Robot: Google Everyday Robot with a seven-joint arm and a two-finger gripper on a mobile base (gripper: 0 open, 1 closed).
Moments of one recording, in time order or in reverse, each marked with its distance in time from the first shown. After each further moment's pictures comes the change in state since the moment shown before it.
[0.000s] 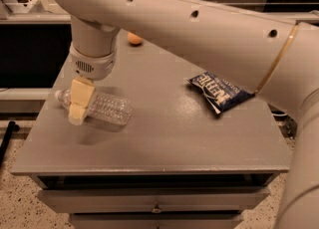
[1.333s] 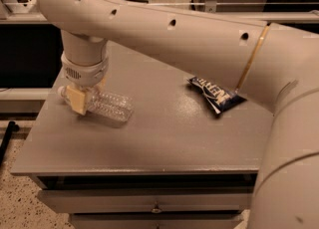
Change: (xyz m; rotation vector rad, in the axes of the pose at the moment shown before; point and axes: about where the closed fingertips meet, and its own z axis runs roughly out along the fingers) arm -0.017 -0.001 0.030 0.022 0.019 0.165
